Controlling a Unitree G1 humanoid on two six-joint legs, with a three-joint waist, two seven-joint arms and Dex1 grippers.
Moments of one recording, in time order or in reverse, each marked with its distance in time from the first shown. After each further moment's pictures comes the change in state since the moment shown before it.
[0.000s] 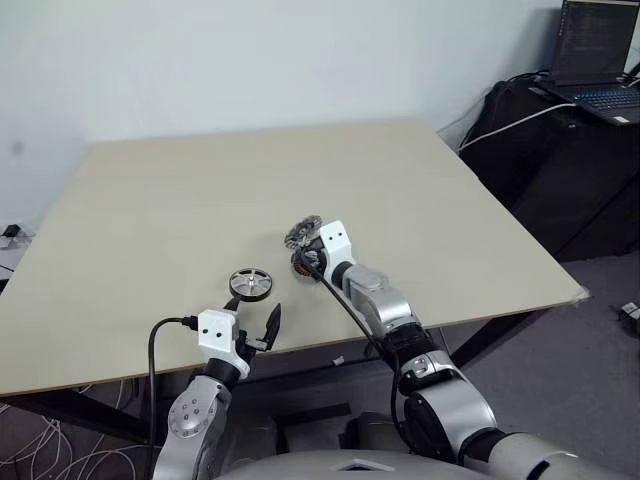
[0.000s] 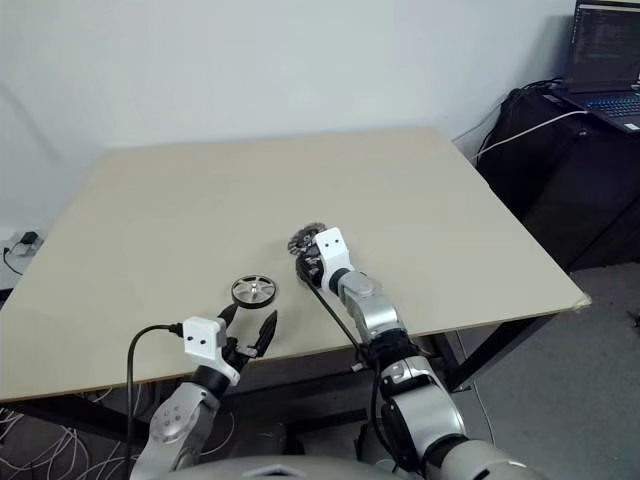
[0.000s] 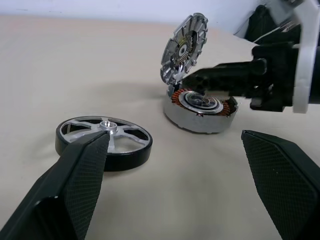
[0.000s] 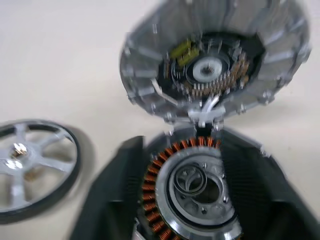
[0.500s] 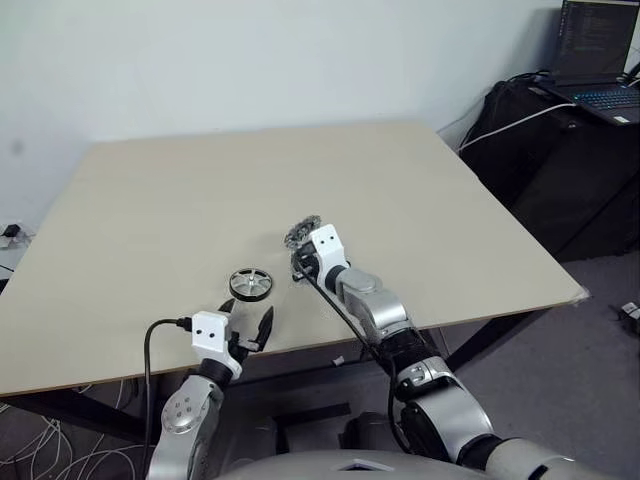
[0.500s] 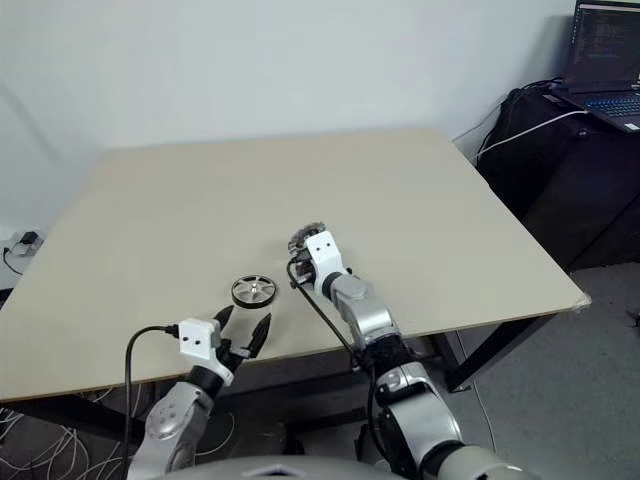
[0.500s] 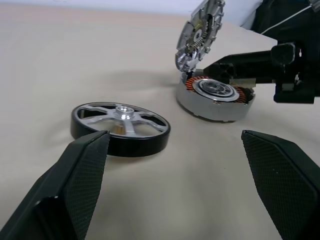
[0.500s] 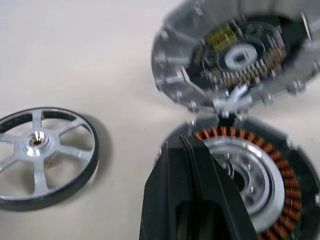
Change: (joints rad) left arm -0.024 0.023 0.058 0.103 -0.020 -0.043 -0.055; right arm -0.013 0.028 0.049 -0.031 -0.033 0.088 -0.037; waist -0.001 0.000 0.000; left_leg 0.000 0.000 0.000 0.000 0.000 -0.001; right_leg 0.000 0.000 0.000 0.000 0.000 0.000
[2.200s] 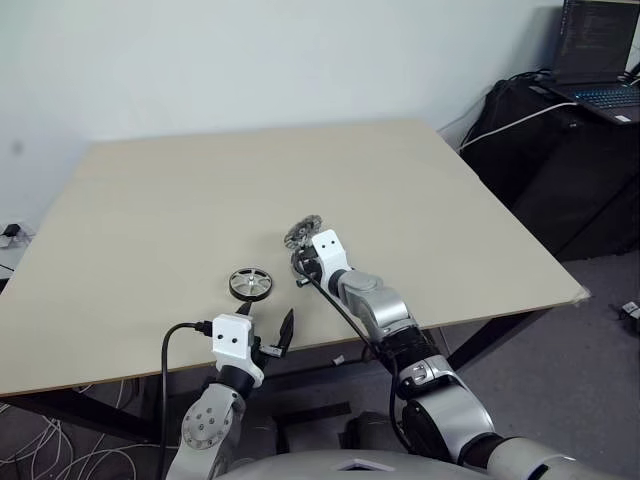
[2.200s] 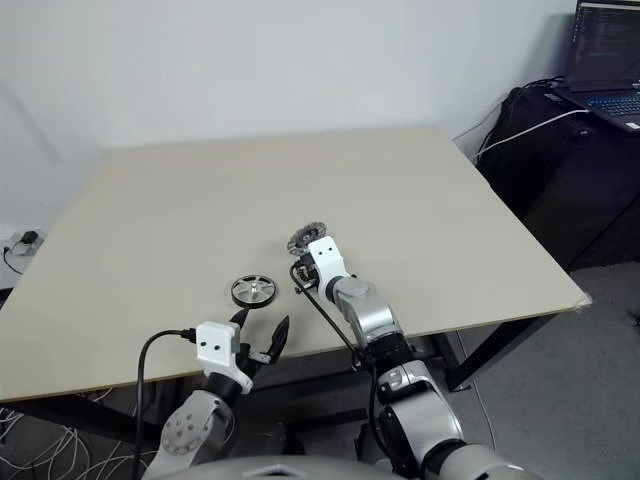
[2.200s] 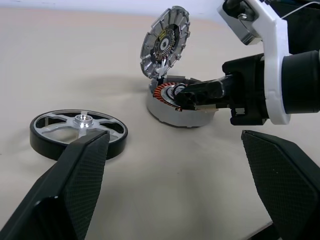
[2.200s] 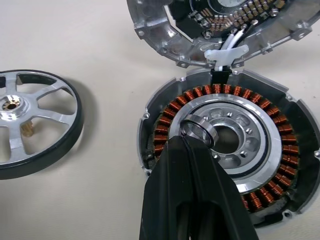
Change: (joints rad) left arm 0.101 -0.041 -0.163 -0.219 0.079 0.112 0.142; right arm 0.025 -0.013 -0.004 -0.044 -0.006 0.150 0.010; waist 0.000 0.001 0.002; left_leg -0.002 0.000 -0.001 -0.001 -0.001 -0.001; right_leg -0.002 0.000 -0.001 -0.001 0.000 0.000
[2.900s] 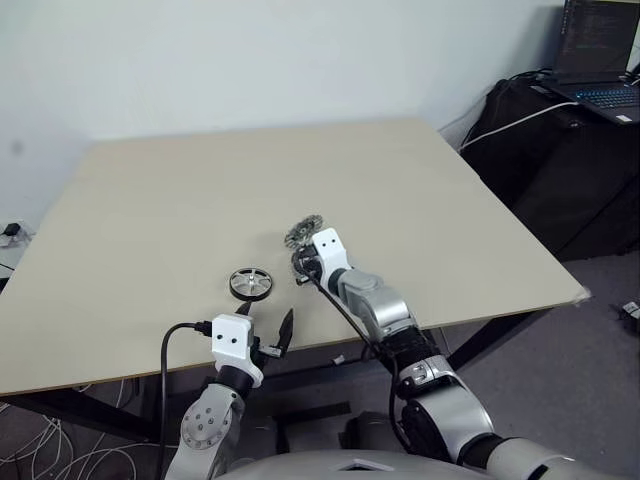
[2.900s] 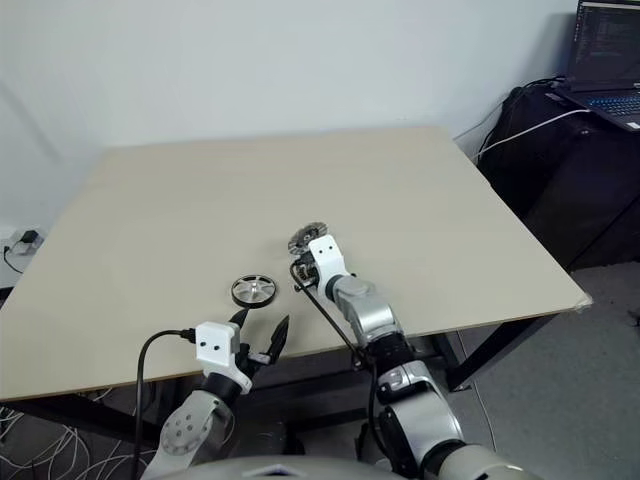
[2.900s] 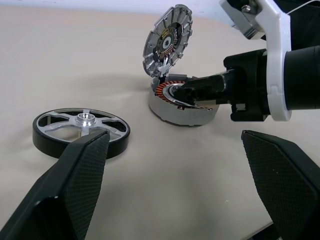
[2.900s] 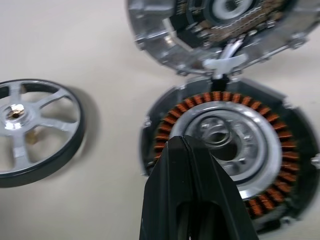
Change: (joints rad) left arm 0.000 0.002 0.000 -0.001 -0.001 0.003 0.001; right arm -0.010 -0.002 -0.016 0.001 0.007 -0.010 -0.016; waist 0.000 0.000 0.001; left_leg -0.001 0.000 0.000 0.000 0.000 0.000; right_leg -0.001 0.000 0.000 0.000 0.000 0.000
